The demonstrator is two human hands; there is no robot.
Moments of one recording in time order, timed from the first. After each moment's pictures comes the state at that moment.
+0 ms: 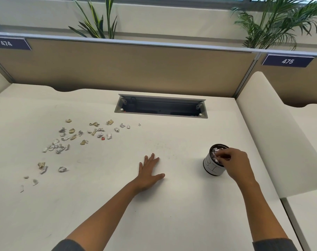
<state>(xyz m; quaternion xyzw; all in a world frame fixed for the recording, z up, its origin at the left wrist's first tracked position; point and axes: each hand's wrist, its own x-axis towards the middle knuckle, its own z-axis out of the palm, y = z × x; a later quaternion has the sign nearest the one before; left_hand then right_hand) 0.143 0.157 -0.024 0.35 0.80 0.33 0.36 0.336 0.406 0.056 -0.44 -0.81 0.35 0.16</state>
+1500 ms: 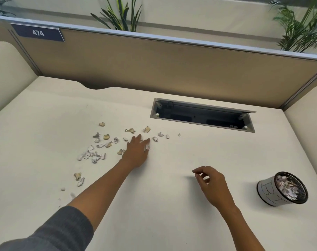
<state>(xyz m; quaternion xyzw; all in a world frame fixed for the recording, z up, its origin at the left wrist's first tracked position) -0.095 0.086 -0.024 0.34 0.91 0.12 0.19 0.170 0.251 0.002 -0.31 -0.85 0.40 0.12</state>
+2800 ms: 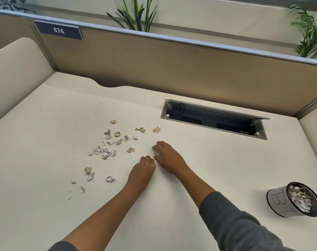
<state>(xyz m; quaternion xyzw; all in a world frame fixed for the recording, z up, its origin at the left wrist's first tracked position) -0.019 0.047 0.005 0.41 0.91 -0.05 0.04 -0.004 0.201 -0.023 -0.08 -0.96 0.26 -0.06</state>
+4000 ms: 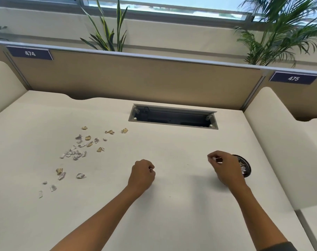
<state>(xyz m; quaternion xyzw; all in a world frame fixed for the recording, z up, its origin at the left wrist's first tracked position) 0.099 0.114 0.031 0.24 0.90 0.32 0.17 0.275 0.338 0.076 -0.37 -0.85 0.31 0.20</state>
